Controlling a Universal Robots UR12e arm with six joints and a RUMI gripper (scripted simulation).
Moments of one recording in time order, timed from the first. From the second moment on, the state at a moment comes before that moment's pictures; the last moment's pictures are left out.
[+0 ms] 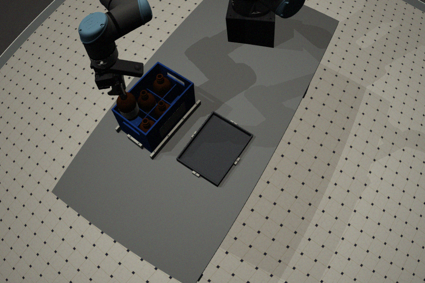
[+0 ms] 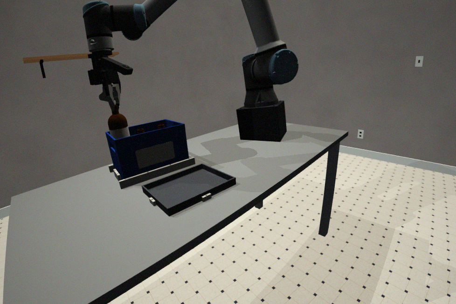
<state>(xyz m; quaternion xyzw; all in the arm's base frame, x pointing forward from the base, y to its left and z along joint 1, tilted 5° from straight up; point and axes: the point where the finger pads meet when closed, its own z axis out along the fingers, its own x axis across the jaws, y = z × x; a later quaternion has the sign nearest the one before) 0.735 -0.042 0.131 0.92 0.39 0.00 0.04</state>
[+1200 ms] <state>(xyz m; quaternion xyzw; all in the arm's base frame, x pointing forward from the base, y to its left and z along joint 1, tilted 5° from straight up) 0.735 -0.042 0.136 0.92 0.39 0.00 0.04</state>
